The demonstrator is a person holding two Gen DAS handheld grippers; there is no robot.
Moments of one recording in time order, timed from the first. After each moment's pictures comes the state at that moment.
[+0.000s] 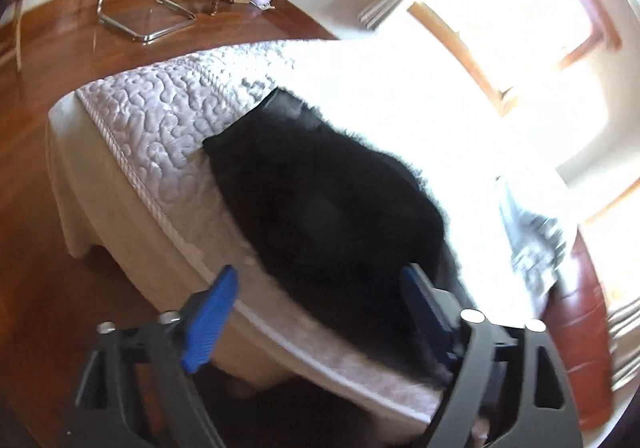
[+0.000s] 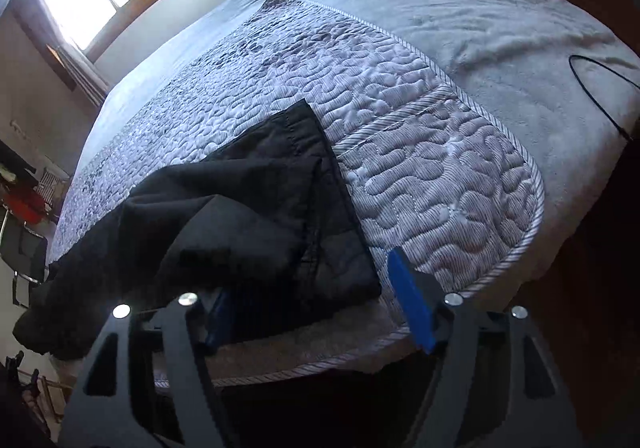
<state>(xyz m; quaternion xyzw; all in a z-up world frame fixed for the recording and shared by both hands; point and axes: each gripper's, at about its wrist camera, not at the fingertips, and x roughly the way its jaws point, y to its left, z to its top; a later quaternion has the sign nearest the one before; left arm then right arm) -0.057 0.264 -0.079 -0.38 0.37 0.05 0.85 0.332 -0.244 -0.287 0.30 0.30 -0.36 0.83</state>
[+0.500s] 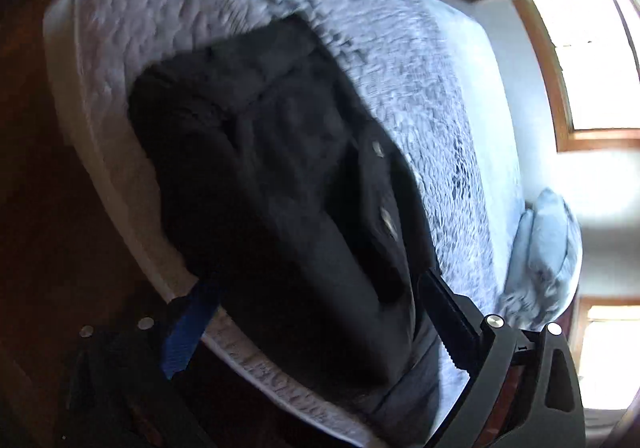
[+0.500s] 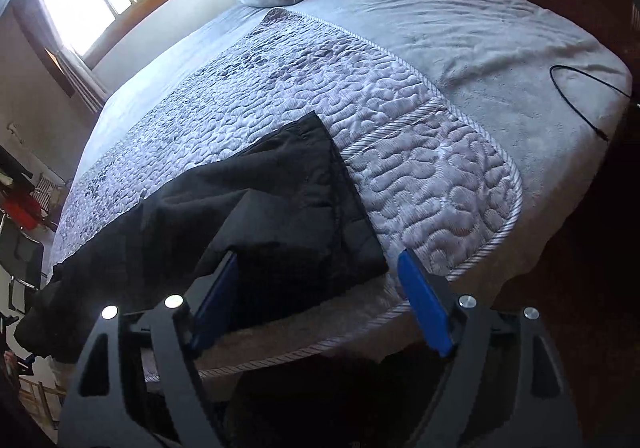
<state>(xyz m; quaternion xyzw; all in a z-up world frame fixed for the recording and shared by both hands) 0.048 0.268 -0.123 -0.53 0.49 0.11 0.68 0.315 -0.209 -0.263 0.28 0.29 -0.38 0.83</state>
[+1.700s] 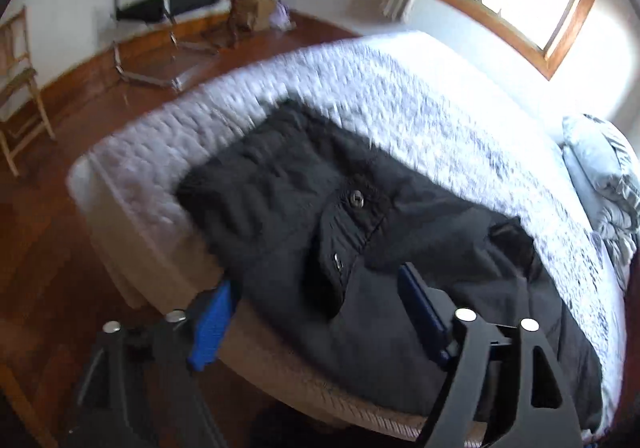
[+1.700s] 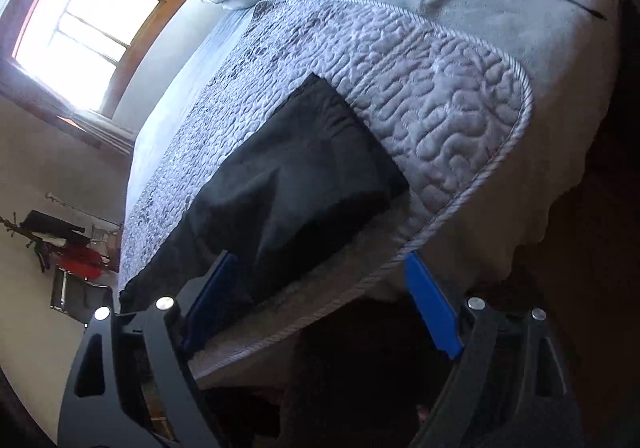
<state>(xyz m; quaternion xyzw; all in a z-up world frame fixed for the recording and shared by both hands) -0.036 0.238 -0.094 -0.22 0.40 0.17 0.87 0.291 -0.197 -0.305 0.46 0.24 -0.30 0.80</state>
